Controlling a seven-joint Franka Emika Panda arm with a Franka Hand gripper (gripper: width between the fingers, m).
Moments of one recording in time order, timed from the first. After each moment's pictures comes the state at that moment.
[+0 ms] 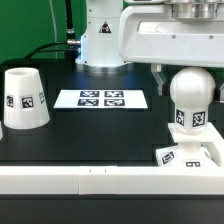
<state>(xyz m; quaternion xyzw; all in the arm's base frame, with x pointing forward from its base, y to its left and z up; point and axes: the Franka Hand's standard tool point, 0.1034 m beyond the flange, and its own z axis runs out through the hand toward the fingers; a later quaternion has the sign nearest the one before) 0.630 0.084 0.112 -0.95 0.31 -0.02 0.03</state>
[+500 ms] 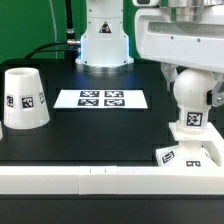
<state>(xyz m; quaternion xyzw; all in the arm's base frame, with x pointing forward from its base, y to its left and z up) 0.627 0.087 0.109 -0.84 0.54 0.01 0.06</state>
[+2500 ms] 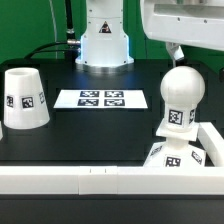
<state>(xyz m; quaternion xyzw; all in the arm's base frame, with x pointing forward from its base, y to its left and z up) 0.592 0.108 0.132 -0.87 0.48 0.07 0.07</state>
